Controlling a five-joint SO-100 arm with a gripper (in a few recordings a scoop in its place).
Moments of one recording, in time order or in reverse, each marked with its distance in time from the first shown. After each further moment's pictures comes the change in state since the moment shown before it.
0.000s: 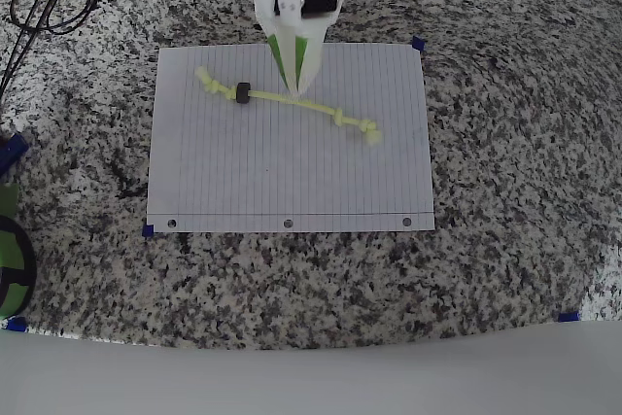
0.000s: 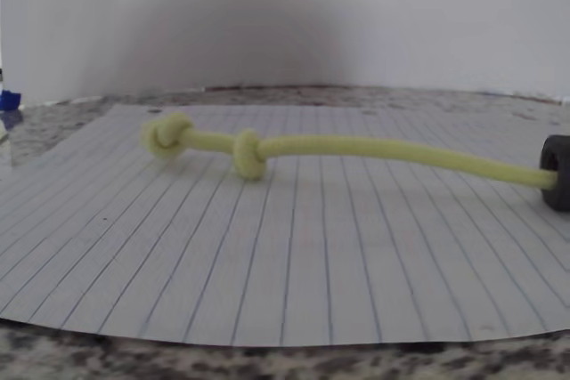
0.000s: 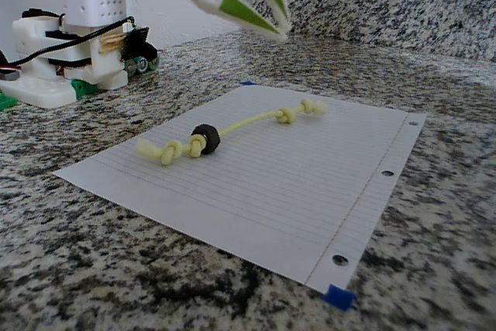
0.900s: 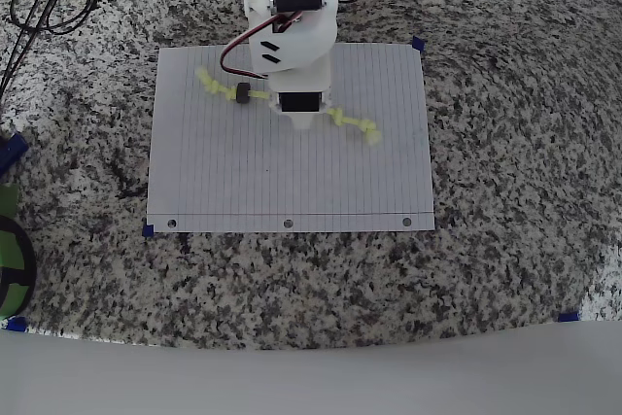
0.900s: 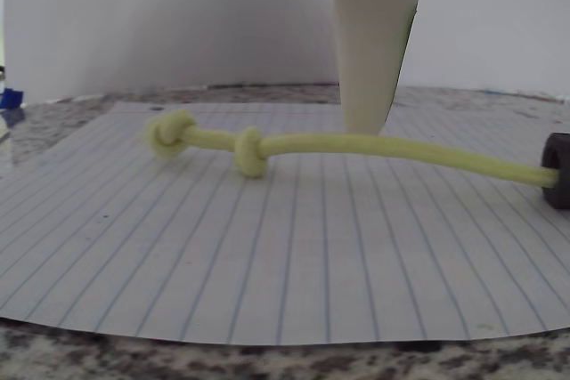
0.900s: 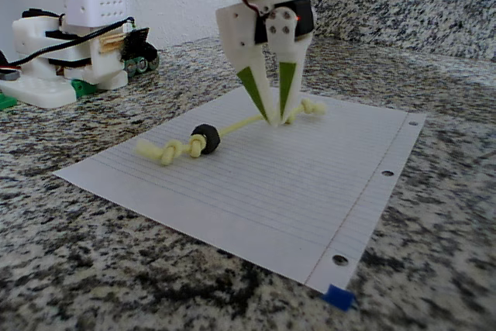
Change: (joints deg) arm -1.1 -48.7 -32.9 20.6 -34.6
